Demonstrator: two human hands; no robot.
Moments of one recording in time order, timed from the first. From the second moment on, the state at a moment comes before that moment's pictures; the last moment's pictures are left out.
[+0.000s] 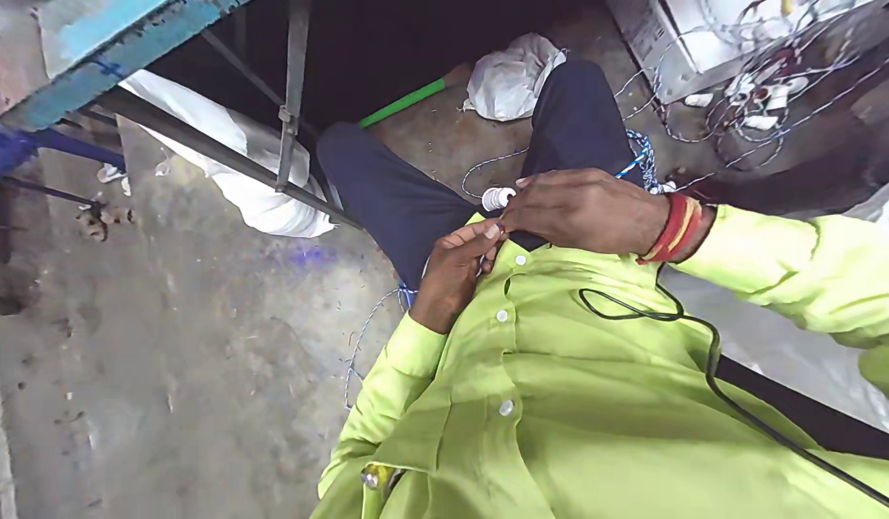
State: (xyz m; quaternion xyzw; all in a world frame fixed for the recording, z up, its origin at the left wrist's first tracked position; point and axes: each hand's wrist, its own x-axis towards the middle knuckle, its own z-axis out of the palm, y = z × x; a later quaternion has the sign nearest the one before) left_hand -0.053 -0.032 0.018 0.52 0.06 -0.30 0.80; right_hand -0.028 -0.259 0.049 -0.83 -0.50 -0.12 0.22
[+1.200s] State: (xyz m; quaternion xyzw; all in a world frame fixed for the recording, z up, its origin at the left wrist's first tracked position) left_hand -0.063 -0.033 0.017 0.58 0.04 -0.19 0.79; right_hand -0.040 -0.280 0.062 -0.83 -0.48 -0.12 0.25
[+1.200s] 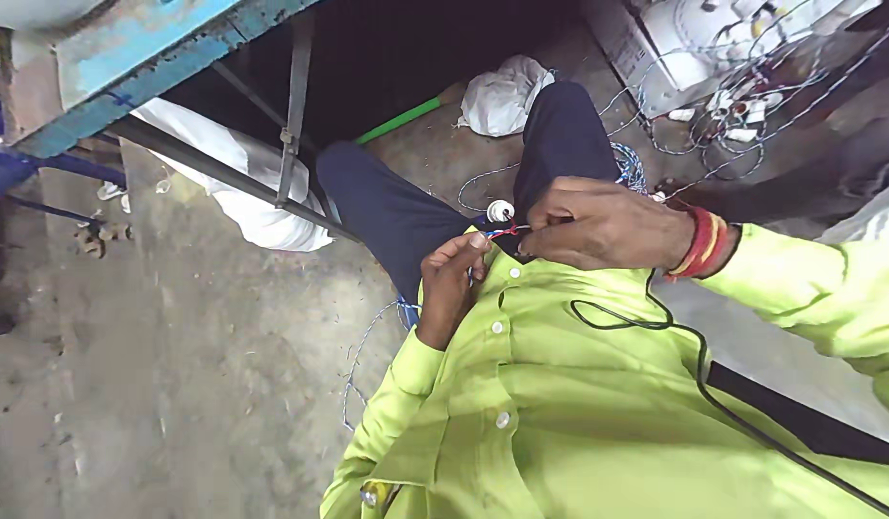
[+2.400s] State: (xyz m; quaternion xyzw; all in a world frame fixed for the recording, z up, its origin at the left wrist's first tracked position) left_hand -0.037 -0.052 0.033 0.82 -0.31 0.11 0.46; right_hand -0.042 -0.281 0.058 -0.90 -0.31 -0.13 0.29
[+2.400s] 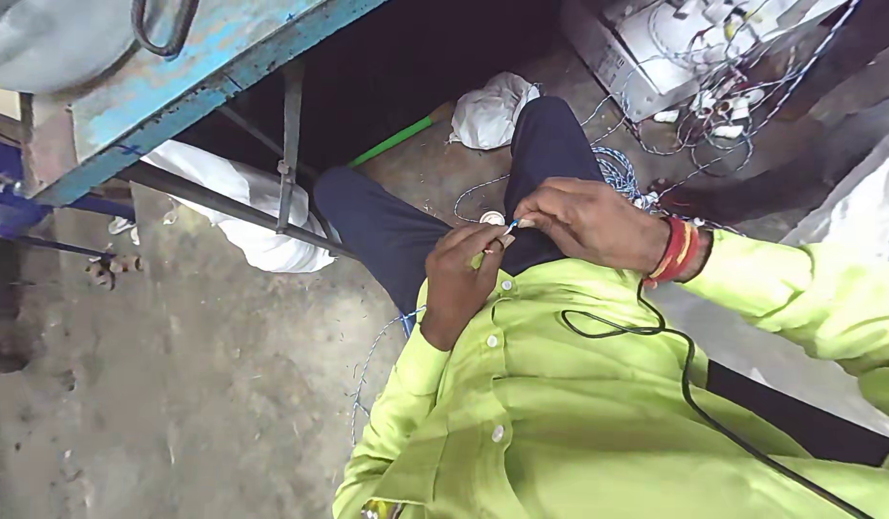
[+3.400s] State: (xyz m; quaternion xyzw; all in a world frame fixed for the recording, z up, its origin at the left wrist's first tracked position) left_hand -0.036 -0.060 0.008 0.78 -0.27 0.08 0.56; right_hand -0.029 -0.272 0.053 -0.86 -0.18 0.00 0.47
